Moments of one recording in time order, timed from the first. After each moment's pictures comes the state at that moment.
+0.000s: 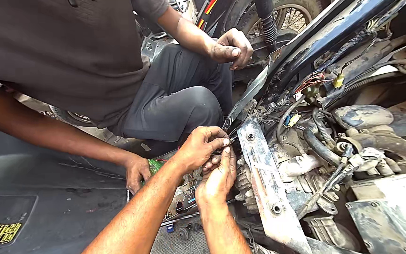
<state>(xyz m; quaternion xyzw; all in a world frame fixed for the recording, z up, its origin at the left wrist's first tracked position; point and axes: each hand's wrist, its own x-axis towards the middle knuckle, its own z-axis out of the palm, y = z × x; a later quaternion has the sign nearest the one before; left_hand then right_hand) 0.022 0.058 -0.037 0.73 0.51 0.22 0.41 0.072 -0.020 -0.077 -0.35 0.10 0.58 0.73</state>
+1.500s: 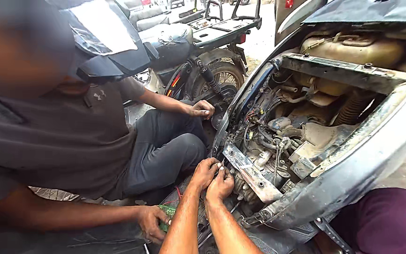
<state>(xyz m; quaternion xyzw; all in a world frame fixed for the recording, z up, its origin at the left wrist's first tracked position) 0.012 0.073 -0.059 0.81 0.45 0.12 0.35 0.042 0.010 -0.079 -0.70 0.06 0.25 0.67</state>
